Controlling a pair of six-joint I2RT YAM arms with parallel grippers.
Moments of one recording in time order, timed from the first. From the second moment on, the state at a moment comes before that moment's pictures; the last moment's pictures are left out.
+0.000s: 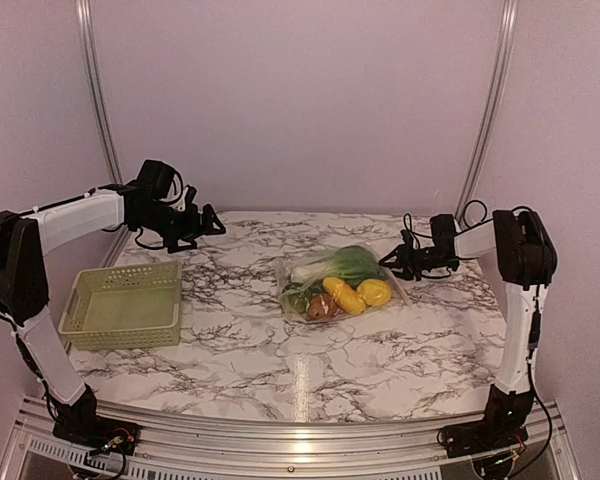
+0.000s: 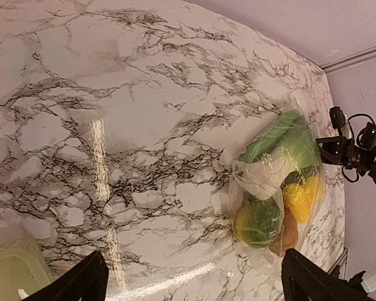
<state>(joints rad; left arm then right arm) -0.31 1.75 1.41 -0.52 0.38 -0.47 0.05 2.19 1.36 -0.10 -0.86 0.46</state>
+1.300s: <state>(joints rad) -0.31 1.57 1.31 -0.28 0.36 -0.42 0.44 2.12 2.22 -0.71 -0.72 0.04</state>
